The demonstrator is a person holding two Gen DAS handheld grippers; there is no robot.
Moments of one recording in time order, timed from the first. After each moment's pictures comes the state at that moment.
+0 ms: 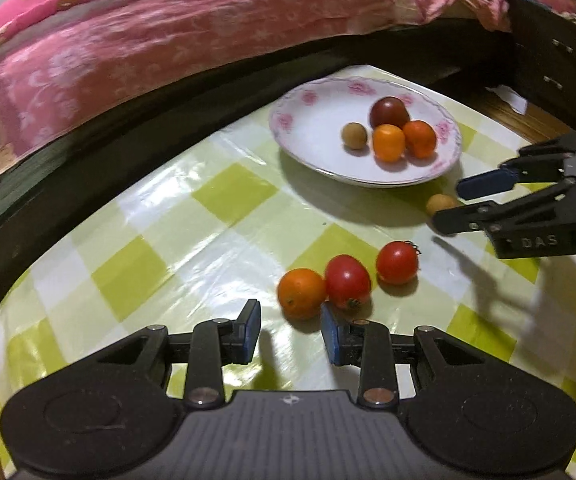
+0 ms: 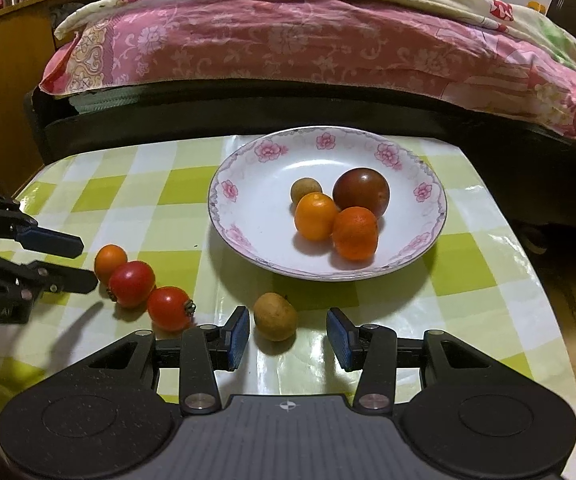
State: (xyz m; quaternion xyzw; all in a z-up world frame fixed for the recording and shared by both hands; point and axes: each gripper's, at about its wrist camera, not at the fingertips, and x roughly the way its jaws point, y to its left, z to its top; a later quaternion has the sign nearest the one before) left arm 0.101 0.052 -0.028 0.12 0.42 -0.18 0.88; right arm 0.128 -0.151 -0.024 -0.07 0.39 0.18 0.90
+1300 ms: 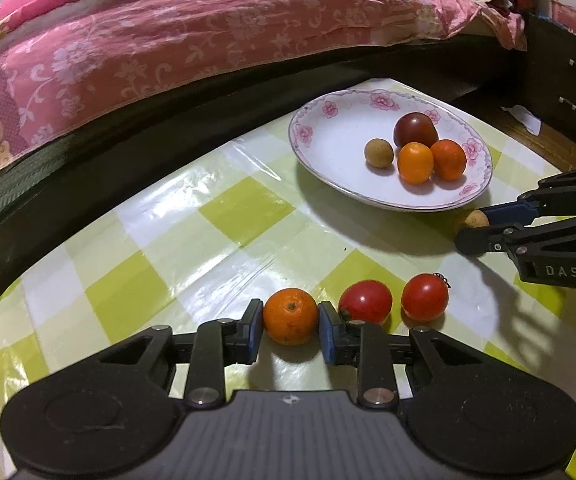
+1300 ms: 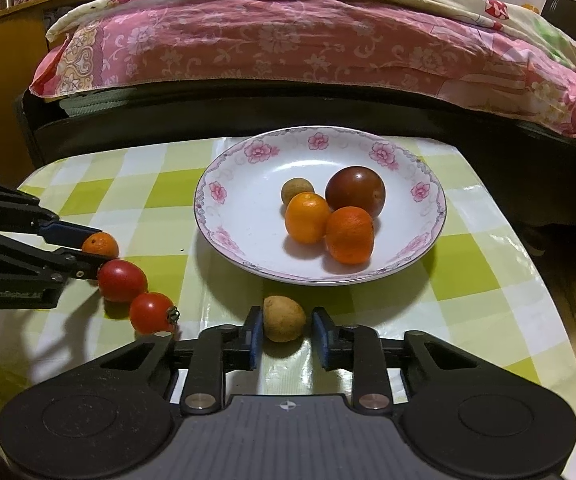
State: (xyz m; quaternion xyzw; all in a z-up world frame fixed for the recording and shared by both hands) left arm 0.120 0.057 -0.035 0.09 0.41 -0.15 0.90; right arm 0.132 -0.150 -0.032 -0.07 0.38 0.17 0.91
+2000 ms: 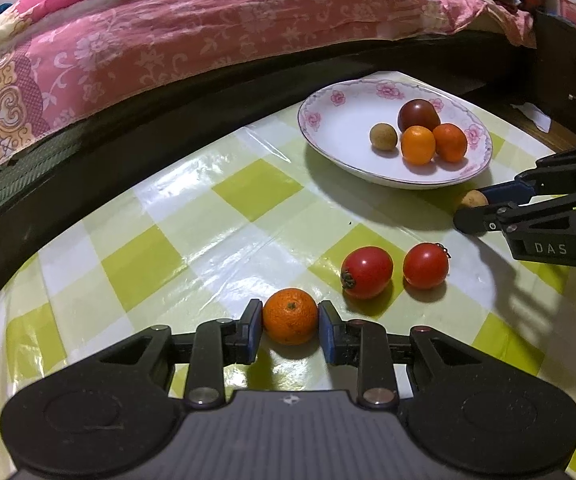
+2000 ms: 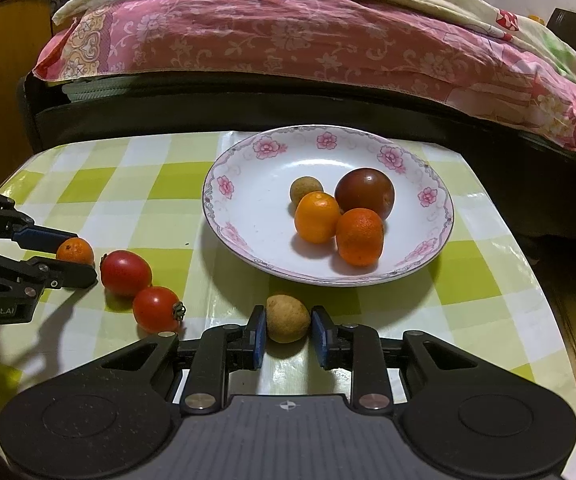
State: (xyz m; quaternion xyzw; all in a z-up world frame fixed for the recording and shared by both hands) left arm 0.101 0.058 -0.040 0.10 0.40 -0.13 0.90; right arm 0.131 -0.139 -0.034 -0.10 0.38 0.17 0.91
